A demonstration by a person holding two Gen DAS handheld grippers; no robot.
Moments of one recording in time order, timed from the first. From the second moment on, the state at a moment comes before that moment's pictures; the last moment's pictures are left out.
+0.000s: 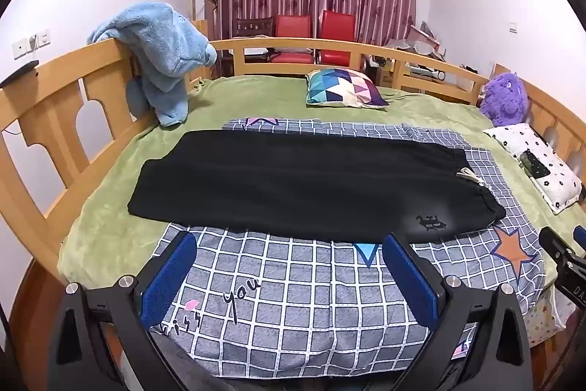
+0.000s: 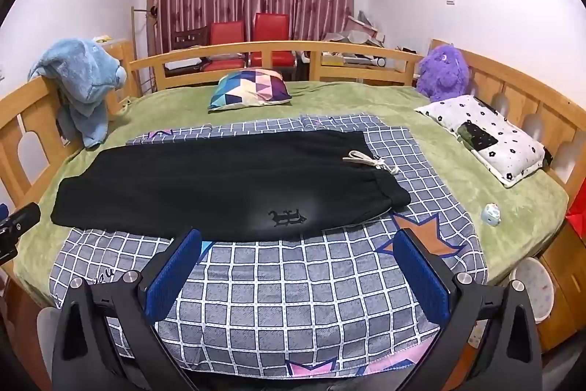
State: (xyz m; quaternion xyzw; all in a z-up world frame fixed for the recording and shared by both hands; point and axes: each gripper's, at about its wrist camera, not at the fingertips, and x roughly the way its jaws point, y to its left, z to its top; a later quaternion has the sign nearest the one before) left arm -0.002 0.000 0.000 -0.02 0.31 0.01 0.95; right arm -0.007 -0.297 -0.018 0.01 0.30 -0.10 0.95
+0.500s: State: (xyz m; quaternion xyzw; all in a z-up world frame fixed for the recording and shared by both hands) left arm -0.006 -0.006 -0.004 -0.01 0.32 0.00 0.95; right arm -0.011 -0.301 -0.021 0.02 0.31 -0.11 0.94
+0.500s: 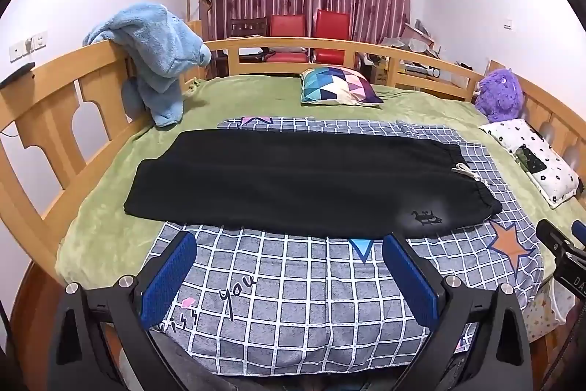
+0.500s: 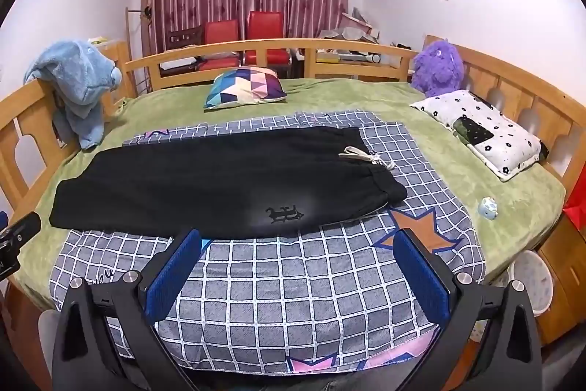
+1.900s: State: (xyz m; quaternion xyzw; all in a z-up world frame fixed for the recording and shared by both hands) left arm -0.012 -0.003 -0.002 -0.02 0.31 0.00 0.95; right arm -0.014 -0.286 -0.018 0.03 0.31 -0.09 0.95
